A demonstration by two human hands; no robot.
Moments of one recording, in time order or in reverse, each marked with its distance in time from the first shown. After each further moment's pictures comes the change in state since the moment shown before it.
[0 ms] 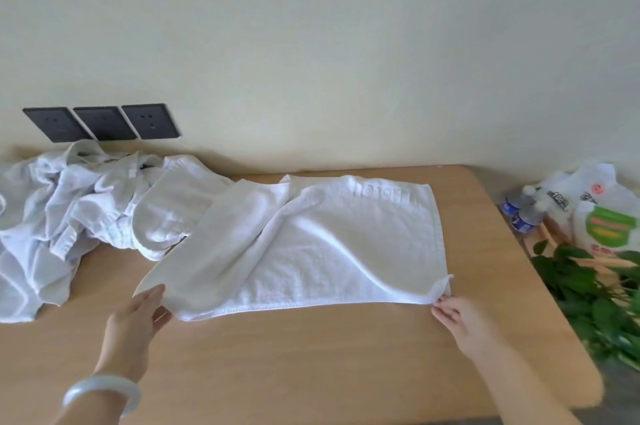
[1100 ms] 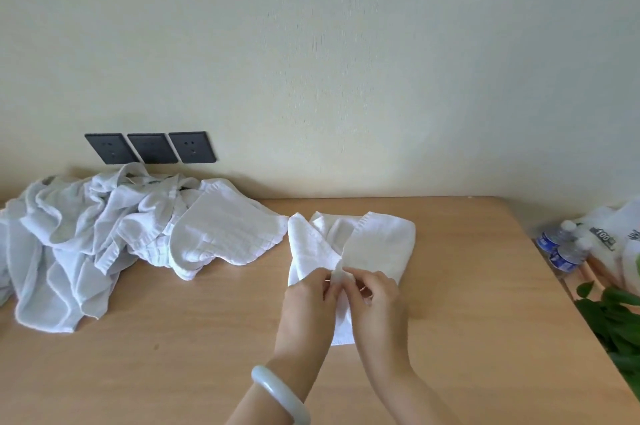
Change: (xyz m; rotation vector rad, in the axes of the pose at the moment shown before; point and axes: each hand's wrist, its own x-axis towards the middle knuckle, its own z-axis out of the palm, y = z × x) left_hand -0.112 0.057 0.149 0.615 -0.340 0.537; right_hand -0.138 0.007 0.178 -0.619 -0.107 -0.927
